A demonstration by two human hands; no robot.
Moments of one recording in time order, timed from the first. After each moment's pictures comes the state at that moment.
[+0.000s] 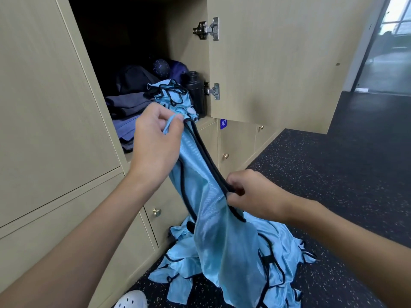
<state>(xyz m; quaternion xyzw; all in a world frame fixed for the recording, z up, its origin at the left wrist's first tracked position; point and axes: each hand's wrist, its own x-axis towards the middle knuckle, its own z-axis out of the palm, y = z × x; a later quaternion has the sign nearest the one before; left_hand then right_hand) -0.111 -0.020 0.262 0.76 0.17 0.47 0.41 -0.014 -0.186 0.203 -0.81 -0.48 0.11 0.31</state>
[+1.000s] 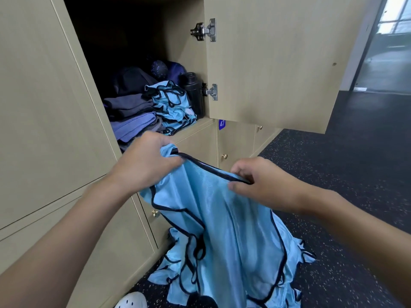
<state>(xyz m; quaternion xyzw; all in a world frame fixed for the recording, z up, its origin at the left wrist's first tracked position) -0.136 -0.004 0.265 0.92 0.20 0.22 0.23 -0.006 -0.202 0.227 -0.81 -0.49 0.08 0.32</state>
